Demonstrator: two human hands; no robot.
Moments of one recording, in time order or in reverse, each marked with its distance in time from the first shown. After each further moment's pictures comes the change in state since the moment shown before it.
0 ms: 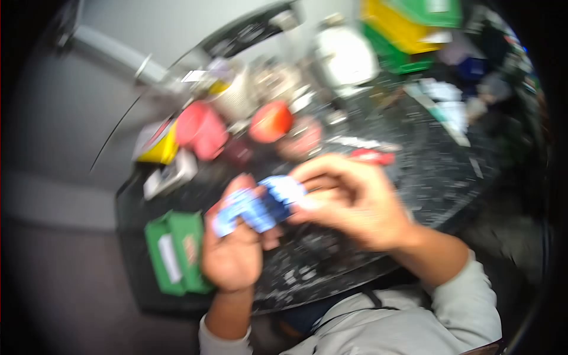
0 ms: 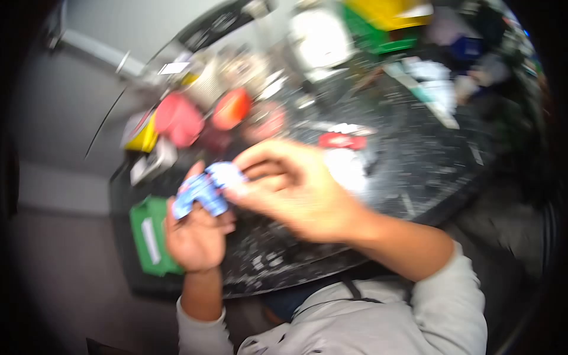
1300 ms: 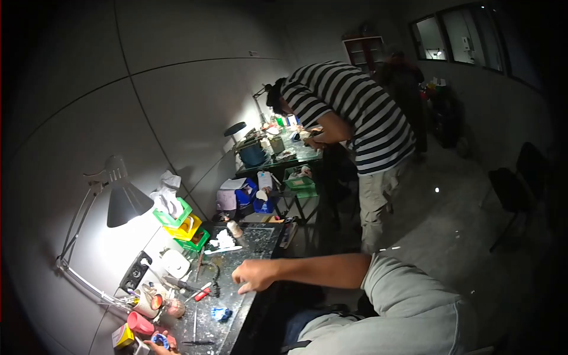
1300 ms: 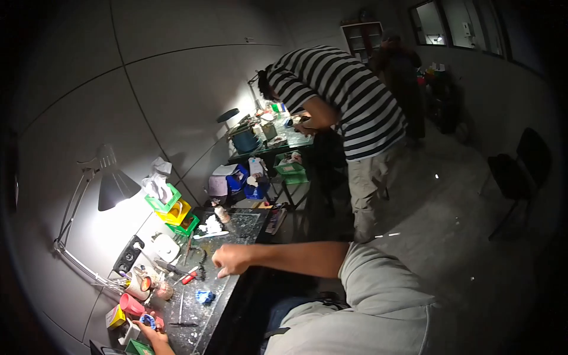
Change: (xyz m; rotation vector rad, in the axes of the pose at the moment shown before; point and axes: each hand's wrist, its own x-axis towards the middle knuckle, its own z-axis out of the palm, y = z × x) left_hand 0.190 0.063 -0.042 0.383 -0.107 0.166; right_hand -0.183 -0.005 -0.106 -1.457 0.540 -0.620
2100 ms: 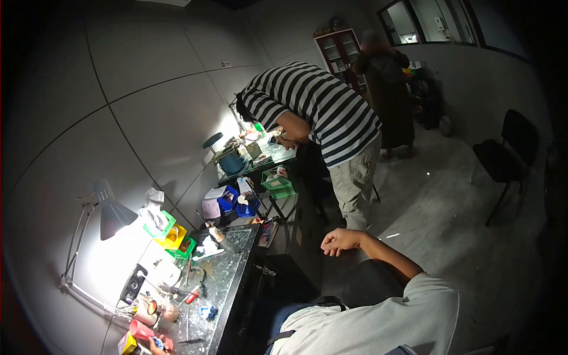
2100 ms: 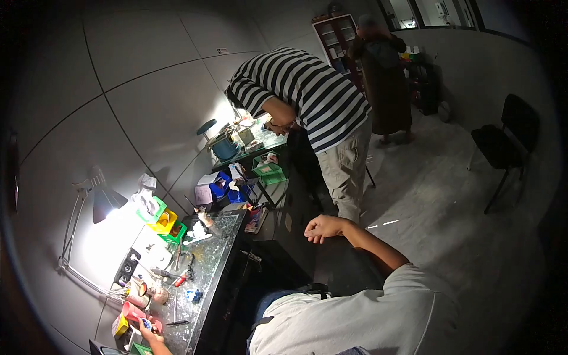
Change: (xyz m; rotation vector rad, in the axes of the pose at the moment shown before) left_hand -0.040 0.021 0.066 0.257 0.230 0.022; right_hand -0.328 0.102 -0.039 0.723 0.289 0.803
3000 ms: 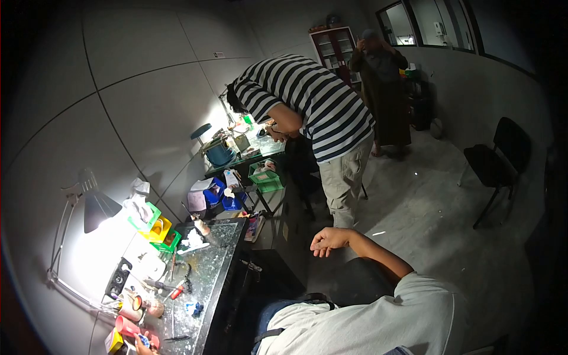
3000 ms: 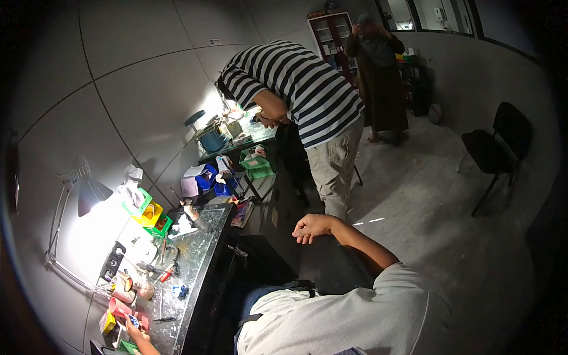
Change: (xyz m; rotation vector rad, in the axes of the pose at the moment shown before) left_hand 0.030 -0.016 -0.013 -0.158 -0.229 0.039; right_hand -0.004 -0.002 0.000 0.063 -0.112 0.110
